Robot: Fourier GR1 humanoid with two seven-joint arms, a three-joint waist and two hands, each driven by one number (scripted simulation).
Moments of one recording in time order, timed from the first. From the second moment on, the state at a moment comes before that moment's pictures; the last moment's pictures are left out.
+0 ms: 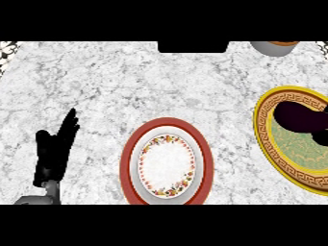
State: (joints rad) left arm -0.01 0.16 -0.05 -1.48 -0.03 0.17 0.22; right arm -0.14 -0.67 0.00 -1.62 0.48 -0.16 0.14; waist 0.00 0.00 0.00
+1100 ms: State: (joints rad) left arm -0.04 0.13 -0.04 -1.46 -0.06 0.16 0.22; right arm -0.33 -0.66 -0.02 -0.99 0.43 0.19 -0.29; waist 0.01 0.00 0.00
